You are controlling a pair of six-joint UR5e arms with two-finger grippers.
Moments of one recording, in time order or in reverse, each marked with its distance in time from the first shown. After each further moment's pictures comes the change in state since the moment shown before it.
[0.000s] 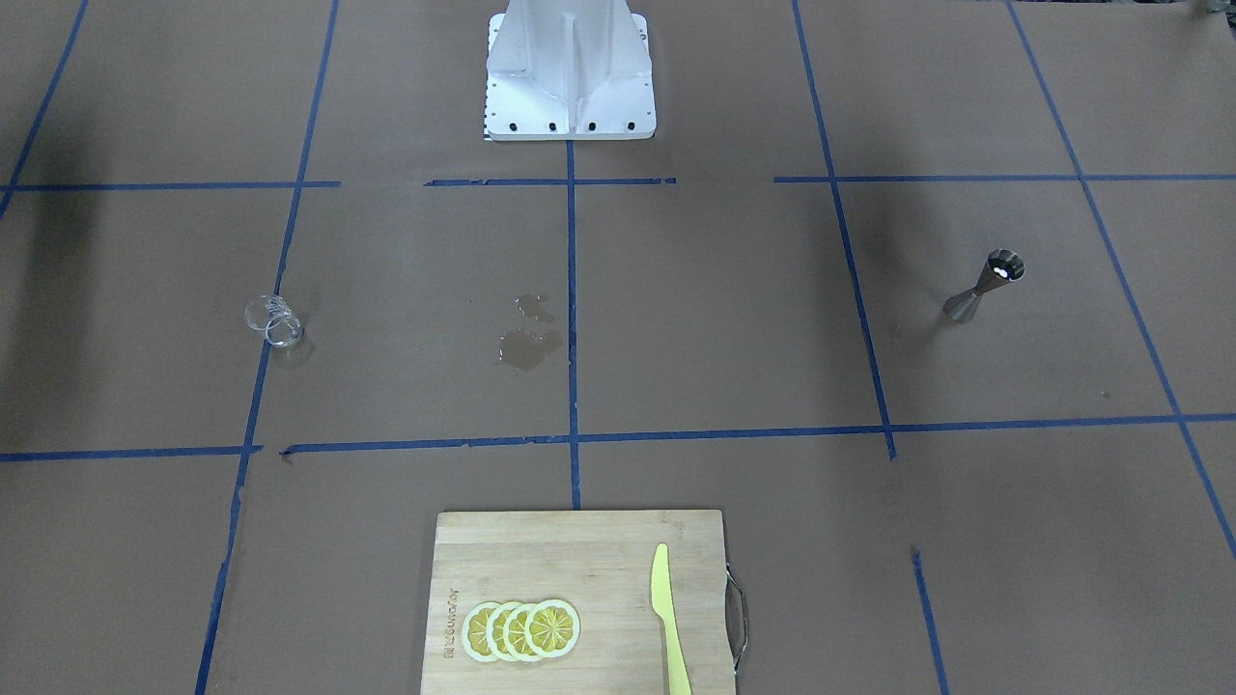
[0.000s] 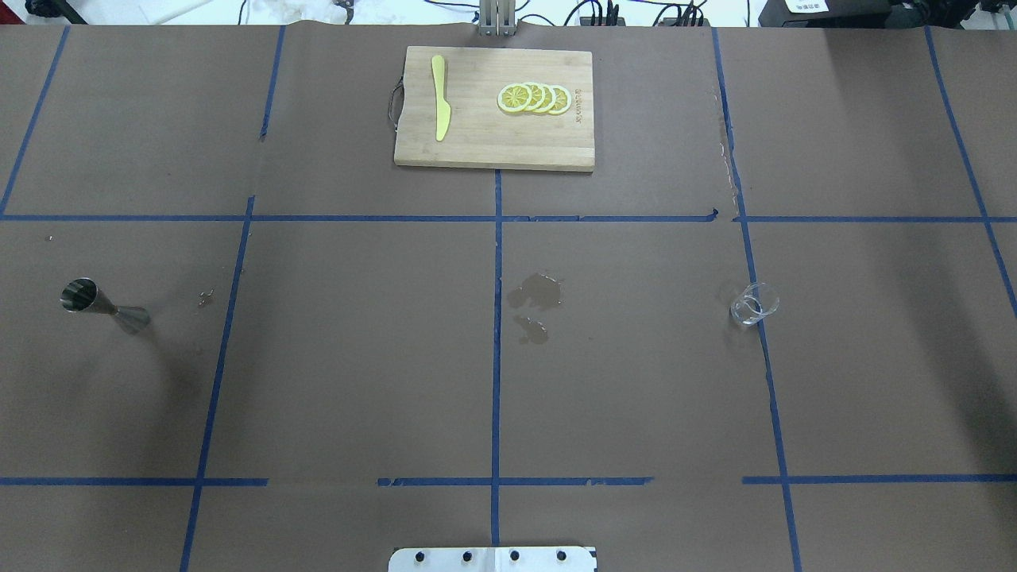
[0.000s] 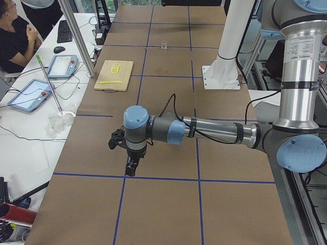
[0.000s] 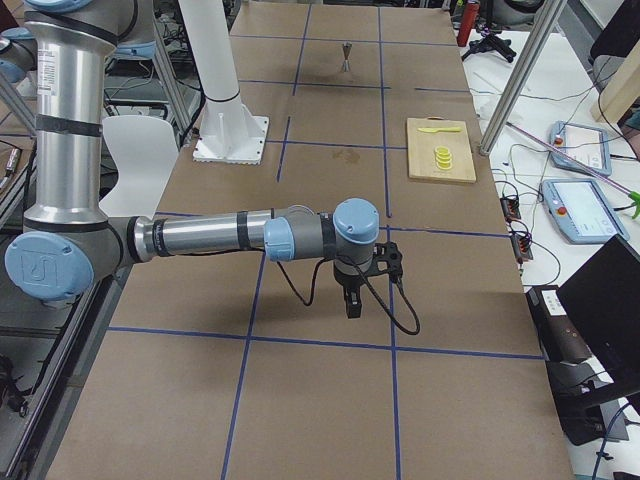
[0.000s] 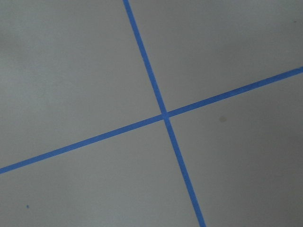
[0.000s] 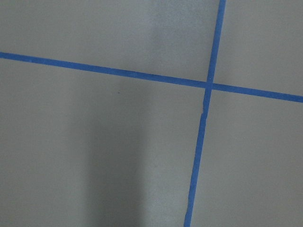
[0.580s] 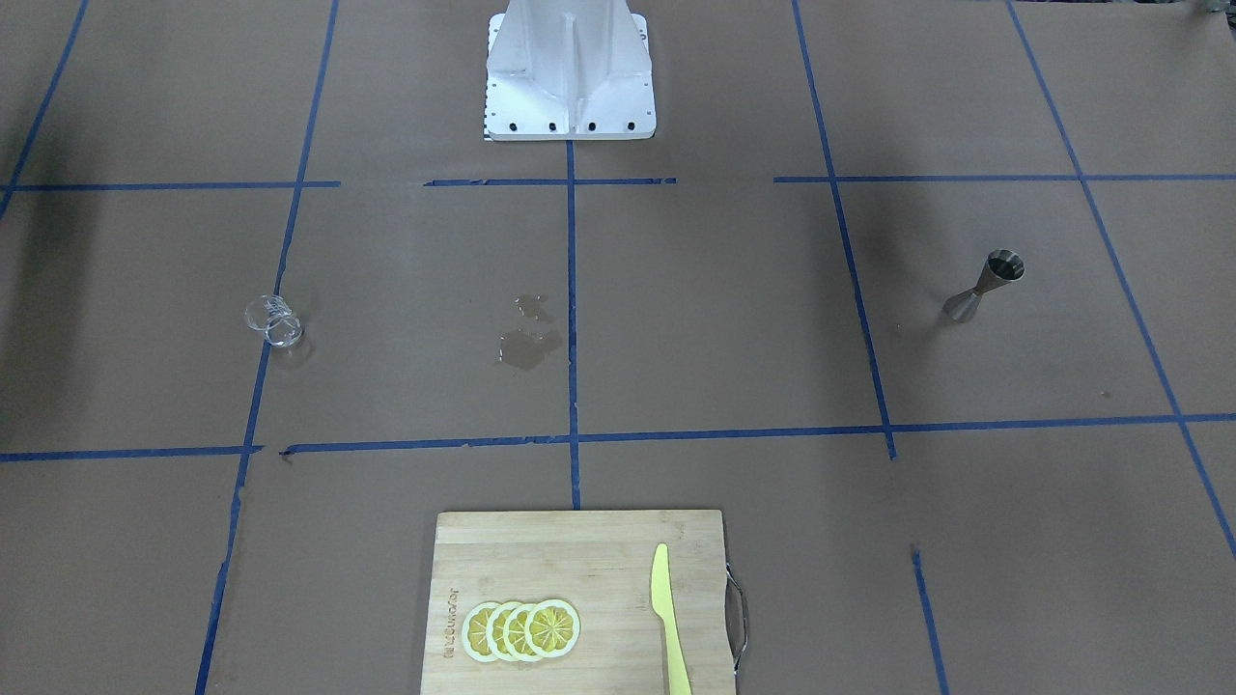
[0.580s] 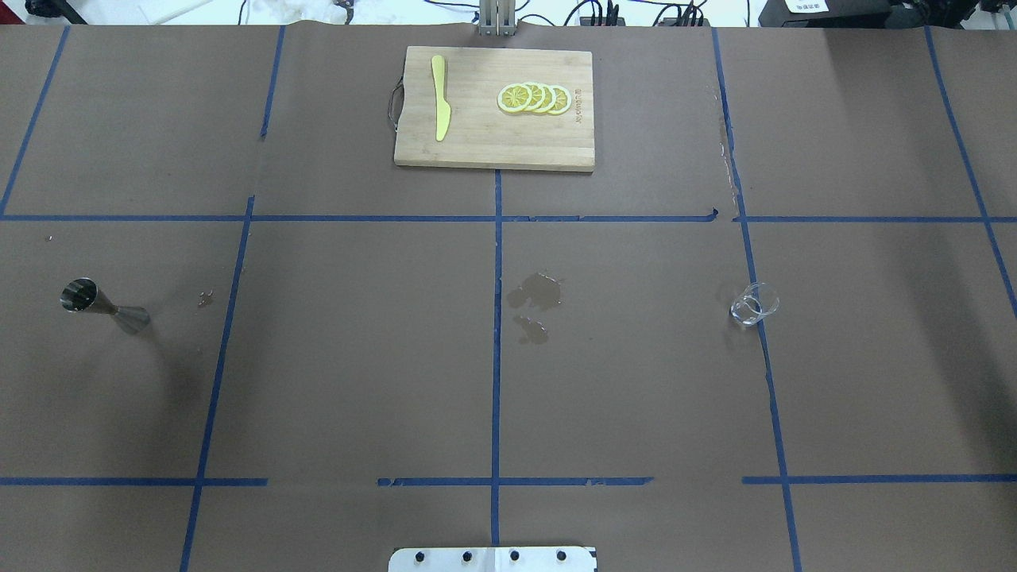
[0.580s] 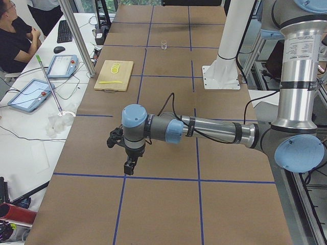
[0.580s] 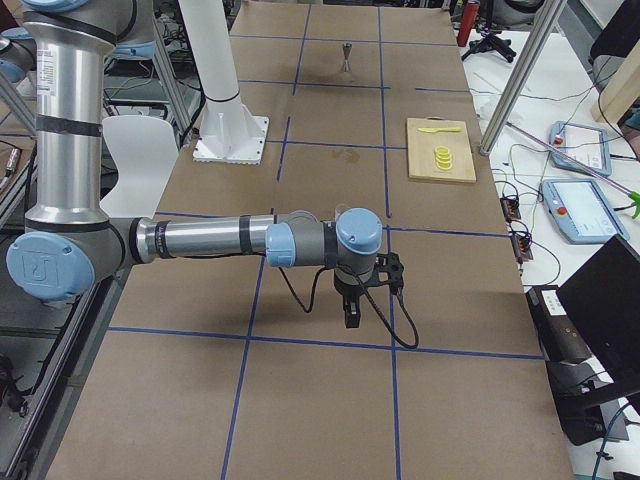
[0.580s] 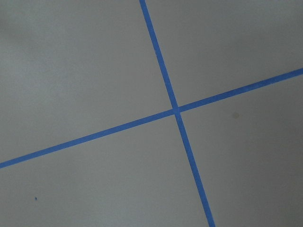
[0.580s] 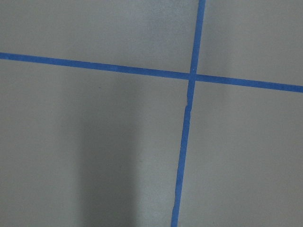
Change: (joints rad) left arm 0.002 -0.015 0.003 -0.001 -0.001 -0.001; right arm 0.011 0.006 -0.050 -0.010 -0.009 -0.009
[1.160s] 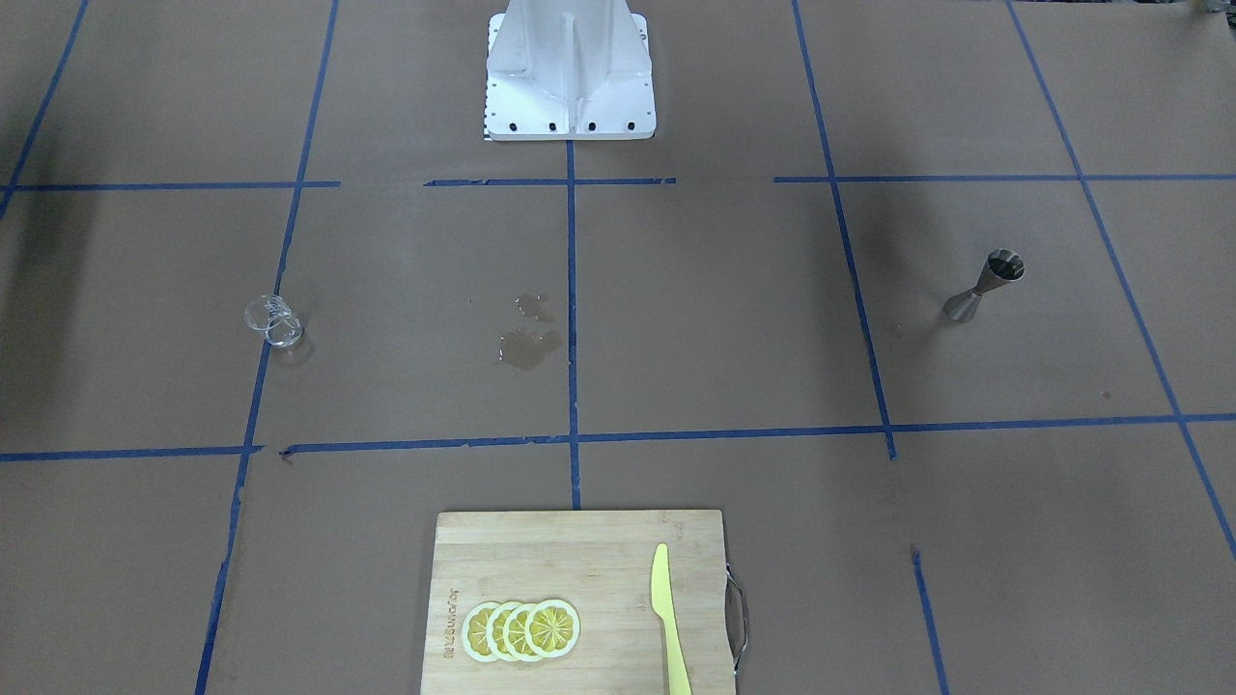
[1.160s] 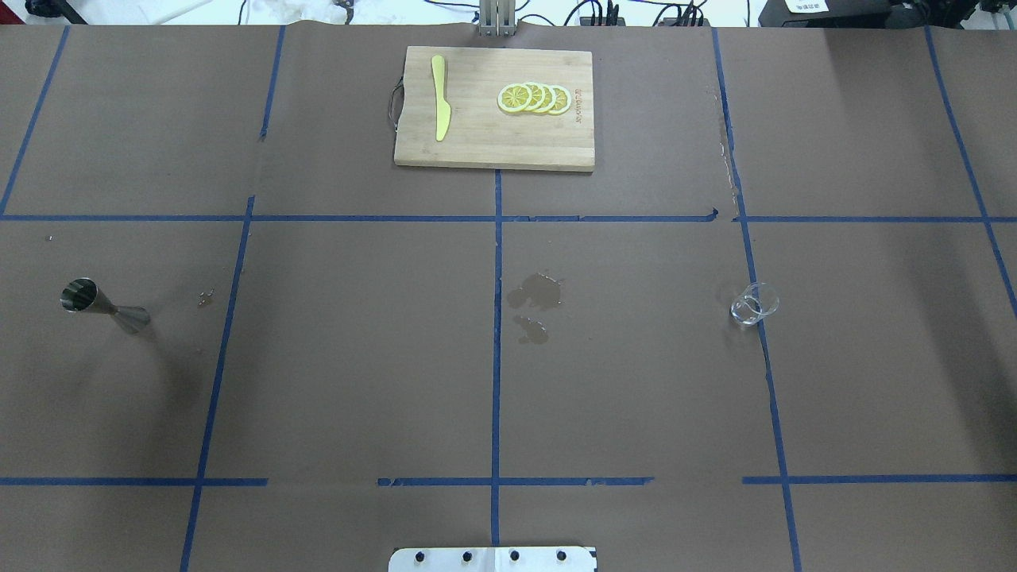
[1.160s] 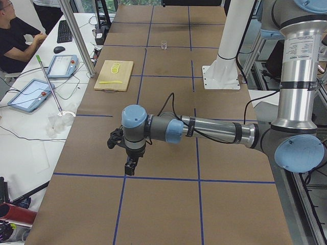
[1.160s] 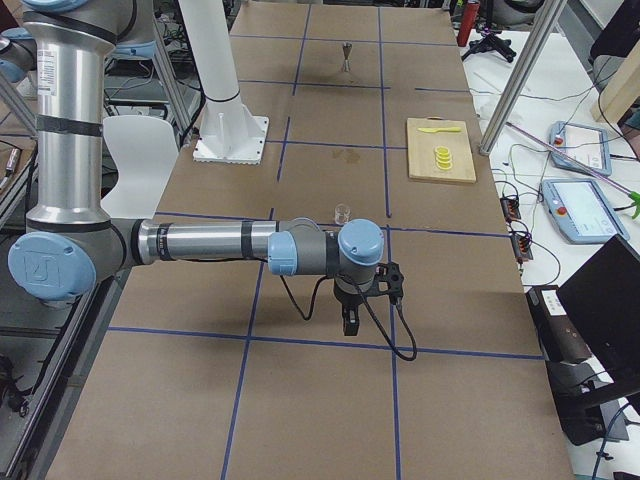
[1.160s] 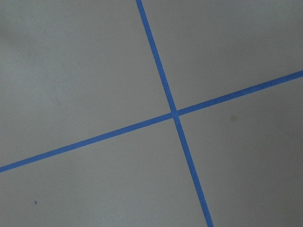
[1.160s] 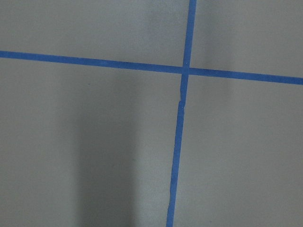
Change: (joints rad) left arm 0.000 0.005 0.000 0.053 -0.013 -0.001; right arm 0.000 0.006 -0.031 0.006 0.008 0.001
